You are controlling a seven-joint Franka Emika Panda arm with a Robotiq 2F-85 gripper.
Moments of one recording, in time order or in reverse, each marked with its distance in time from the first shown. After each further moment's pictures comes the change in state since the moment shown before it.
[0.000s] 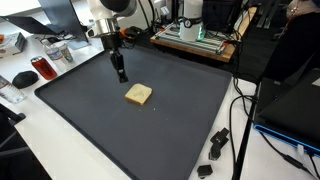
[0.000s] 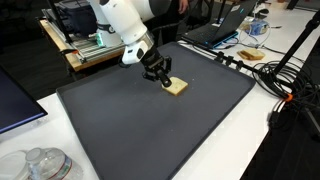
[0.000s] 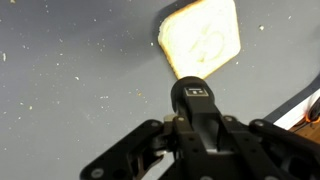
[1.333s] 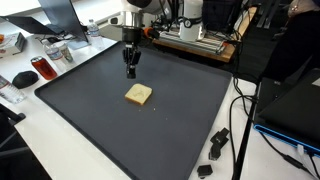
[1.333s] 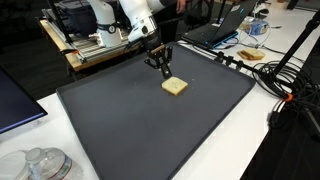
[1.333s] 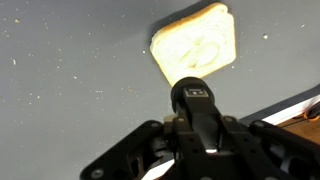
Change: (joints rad) arm -0.083 -0.090 0.318 -0.176 0.581 0.479 -0.531
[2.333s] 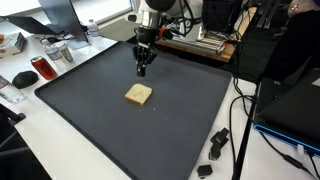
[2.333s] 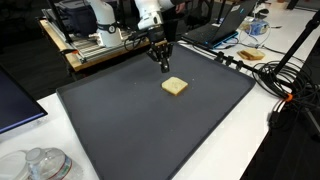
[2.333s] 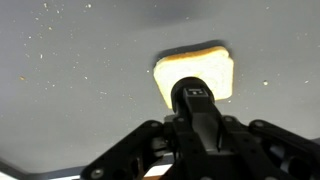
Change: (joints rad) arm 0.182 0.003 0.006 -0.013 0.231 0.269 -0.289
